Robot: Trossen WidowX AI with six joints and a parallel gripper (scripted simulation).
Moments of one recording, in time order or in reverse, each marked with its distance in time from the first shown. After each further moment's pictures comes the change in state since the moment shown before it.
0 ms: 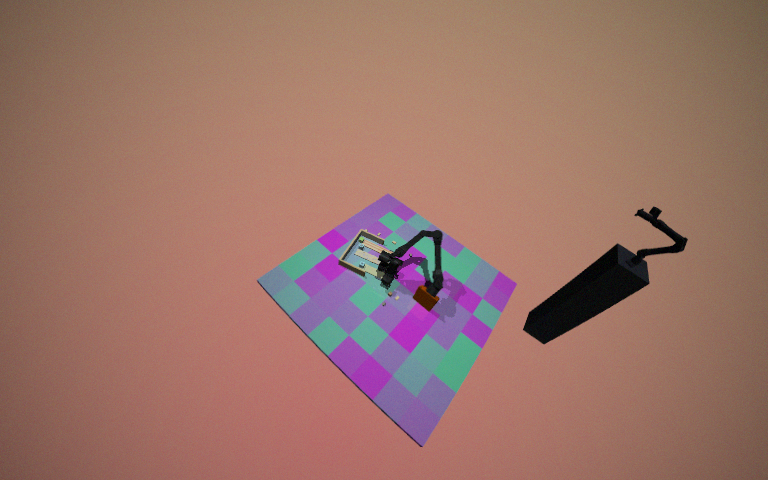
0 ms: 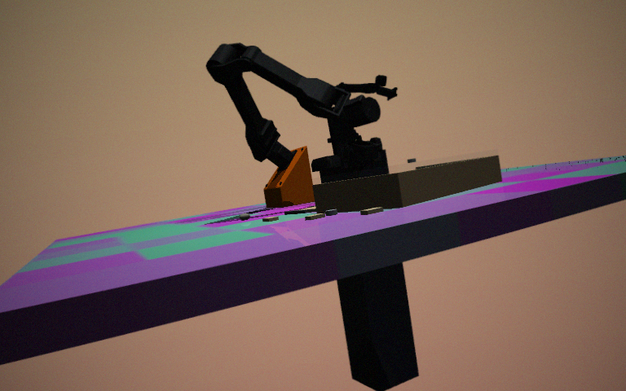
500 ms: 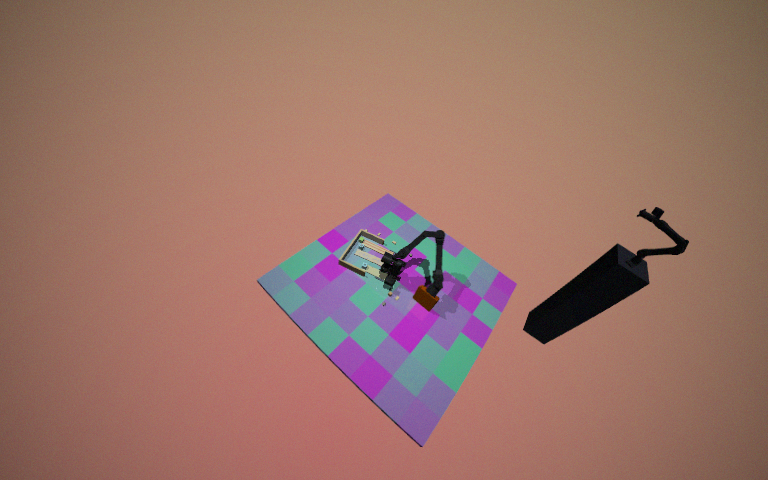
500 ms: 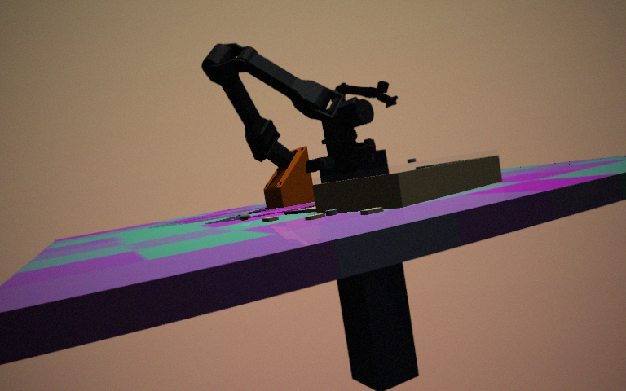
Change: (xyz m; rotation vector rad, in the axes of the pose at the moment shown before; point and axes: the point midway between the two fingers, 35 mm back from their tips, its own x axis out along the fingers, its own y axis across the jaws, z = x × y) arm 0.000 0.000 -0.020 0.000 -0.001 -0.001
